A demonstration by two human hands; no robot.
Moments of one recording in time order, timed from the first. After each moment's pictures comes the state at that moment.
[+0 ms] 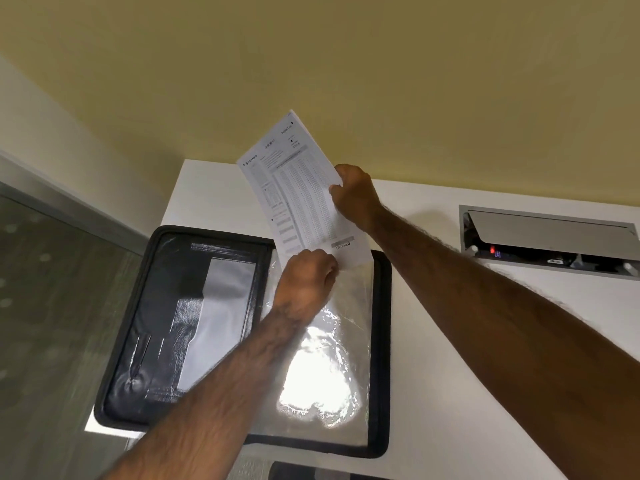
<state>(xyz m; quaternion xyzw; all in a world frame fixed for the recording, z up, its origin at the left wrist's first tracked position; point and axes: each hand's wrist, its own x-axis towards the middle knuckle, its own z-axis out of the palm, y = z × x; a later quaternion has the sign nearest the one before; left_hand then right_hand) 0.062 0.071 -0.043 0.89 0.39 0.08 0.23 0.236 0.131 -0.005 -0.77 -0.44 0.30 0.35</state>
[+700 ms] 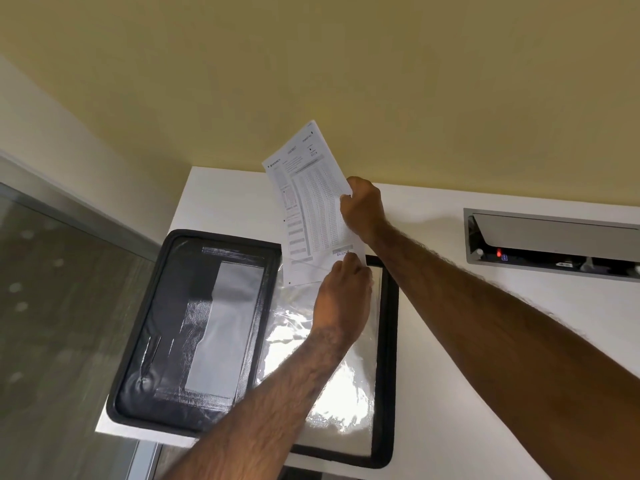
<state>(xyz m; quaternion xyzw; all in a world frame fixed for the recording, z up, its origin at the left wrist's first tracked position) 0.100 0.015 -0.035 0.87 0.43 0.13 0.19 0.235 0.119 -0.028 -0.78 -0.40 0.27 0.40</state>
